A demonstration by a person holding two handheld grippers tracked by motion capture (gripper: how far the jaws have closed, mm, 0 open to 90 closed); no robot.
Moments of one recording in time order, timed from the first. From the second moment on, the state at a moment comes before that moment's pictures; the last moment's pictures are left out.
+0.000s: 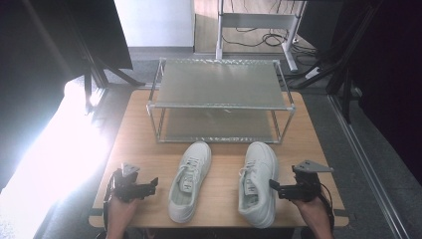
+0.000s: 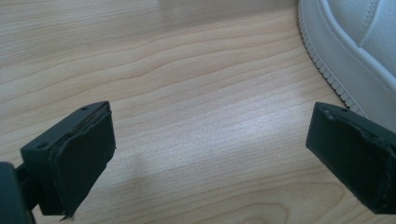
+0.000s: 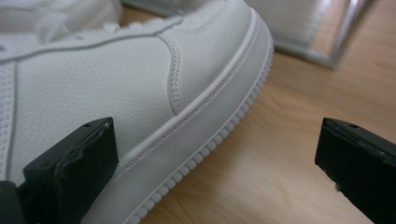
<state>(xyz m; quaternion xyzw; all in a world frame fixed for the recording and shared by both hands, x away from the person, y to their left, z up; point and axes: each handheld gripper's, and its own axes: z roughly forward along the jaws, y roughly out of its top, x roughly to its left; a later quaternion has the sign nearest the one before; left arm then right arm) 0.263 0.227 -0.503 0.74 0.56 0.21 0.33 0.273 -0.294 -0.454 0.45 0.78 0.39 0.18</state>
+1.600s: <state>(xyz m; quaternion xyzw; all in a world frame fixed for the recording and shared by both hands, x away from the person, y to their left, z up) 0.235 0.219 -0.467 0.74 0.53 0.19 0.37 0.241 -0.331 -0.451 0.49 0.74 0.42 0.19</state>
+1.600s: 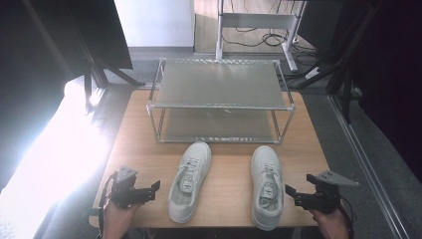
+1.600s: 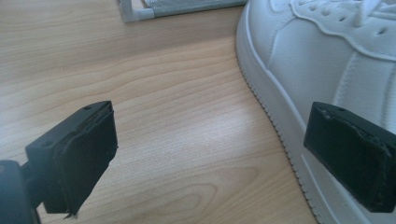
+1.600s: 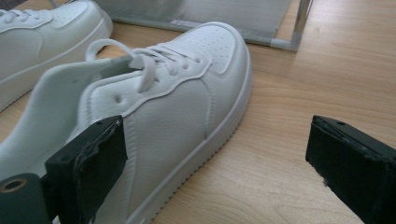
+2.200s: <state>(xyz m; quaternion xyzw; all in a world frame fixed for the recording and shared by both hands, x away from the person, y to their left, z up) 0.232 0.177 -0.449 0.76 0.49 0.16 0.39 0.237 -0.293 -0.444 0.47 0.77 0.39 0.17</state>
